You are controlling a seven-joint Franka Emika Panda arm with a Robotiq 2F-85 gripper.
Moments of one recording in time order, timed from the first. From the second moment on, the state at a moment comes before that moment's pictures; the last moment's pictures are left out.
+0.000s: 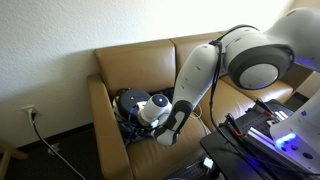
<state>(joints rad) 0.91 1.32 -0.04 -1.58 0.05 3.33 0.08</state>
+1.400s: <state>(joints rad) 0.56 1.28 0.25 -1.58 -0.04 3.47 0.11</state>
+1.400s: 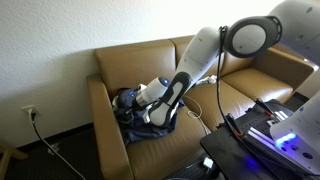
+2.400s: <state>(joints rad) -0.04 0.97 0.57 -1.48 -0.02 3.46 0.25</state>
